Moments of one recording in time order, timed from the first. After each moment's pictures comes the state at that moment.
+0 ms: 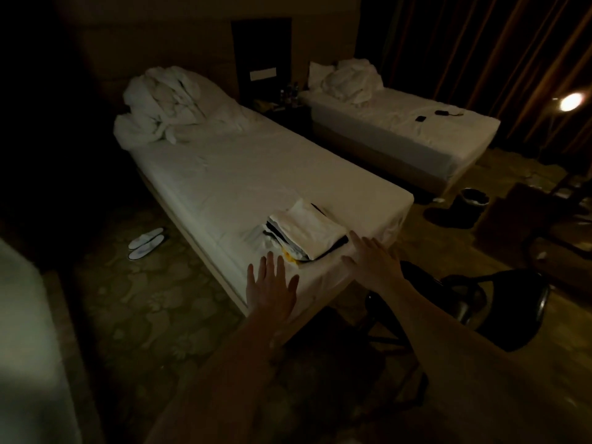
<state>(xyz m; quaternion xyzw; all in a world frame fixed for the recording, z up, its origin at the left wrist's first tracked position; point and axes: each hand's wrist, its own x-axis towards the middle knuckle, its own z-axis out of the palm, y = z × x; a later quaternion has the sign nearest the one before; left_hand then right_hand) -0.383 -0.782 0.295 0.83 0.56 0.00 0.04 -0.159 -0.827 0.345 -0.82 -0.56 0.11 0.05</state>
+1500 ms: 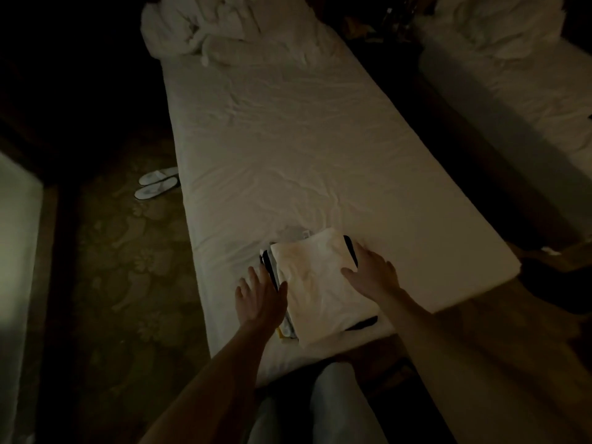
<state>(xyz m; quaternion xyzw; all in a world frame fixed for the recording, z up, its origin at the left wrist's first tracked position) -0.183 -0.377 0.149 0.57 0.78 -0.04 0.24 0.043 -0.322 0.179 -0.73 -0.64 0.24 -0.05</state>
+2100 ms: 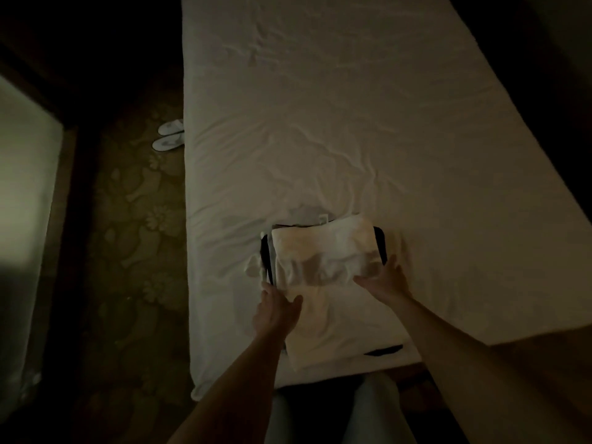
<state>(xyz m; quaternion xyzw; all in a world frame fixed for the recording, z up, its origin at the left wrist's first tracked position) -0.129 -0.325 -0.016 0.32 0.85 0.02 0.42 0.086 -0.235 -0.028 -0.77 -0.46 0.43 -0.05</state>
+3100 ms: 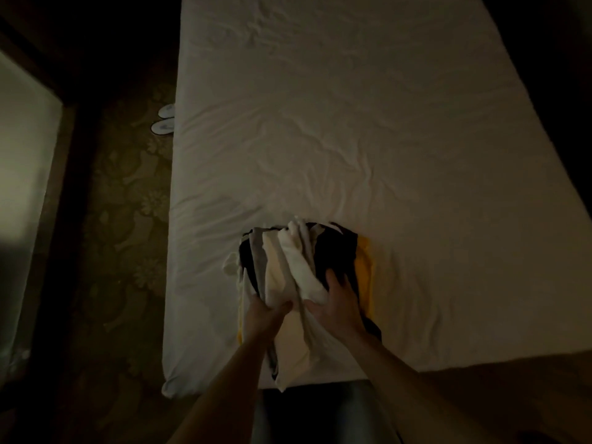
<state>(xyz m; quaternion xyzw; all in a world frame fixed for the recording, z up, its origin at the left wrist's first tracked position) -0.091 -0.323 -0.041 0.16 0.83 0.21 0.48 0.060 -0.267 -0.034 -0.62 -0.66 0.42 0.03</state>
